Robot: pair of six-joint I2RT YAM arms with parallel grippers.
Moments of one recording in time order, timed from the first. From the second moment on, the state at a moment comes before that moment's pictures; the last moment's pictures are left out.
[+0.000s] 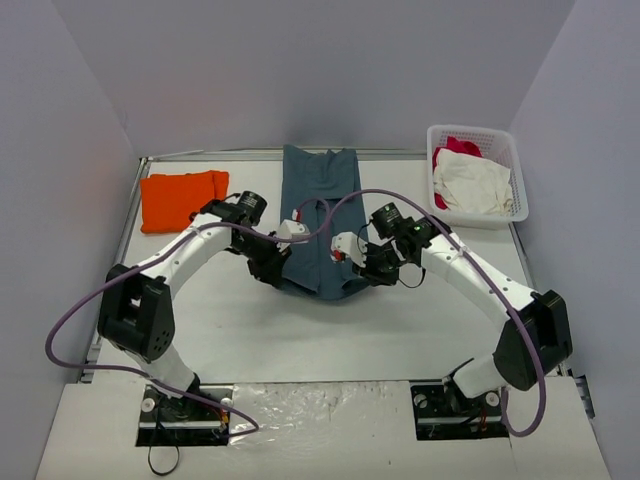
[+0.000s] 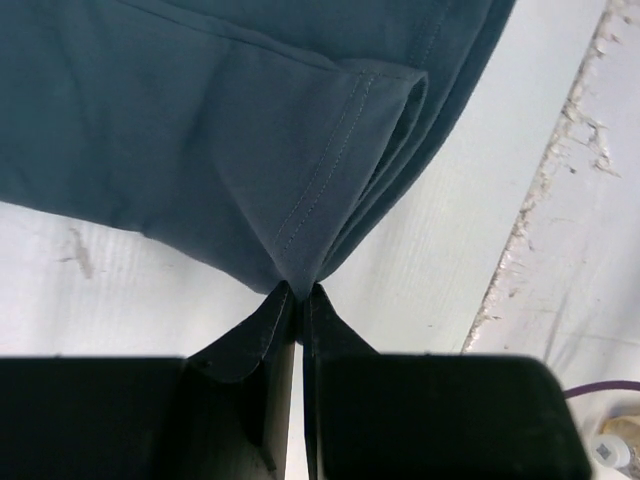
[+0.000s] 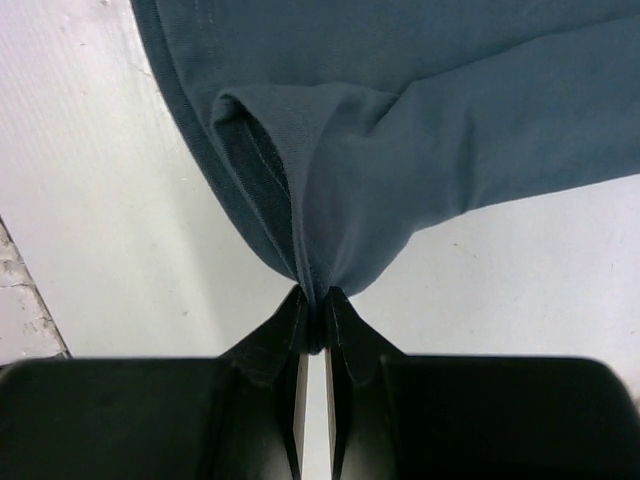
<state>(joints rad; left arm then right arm) -0.43 1.64 1.30 -1.01 0.66 0.64 0.56 1.43 1.14 -0.91 -0.32 -0.81</state>
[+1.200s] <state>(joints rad) -0.31 2.17 2.06 -1.16 0.56 0.62 0.37 2.00 1.75 -0.90 -0.31 -0.84</state>
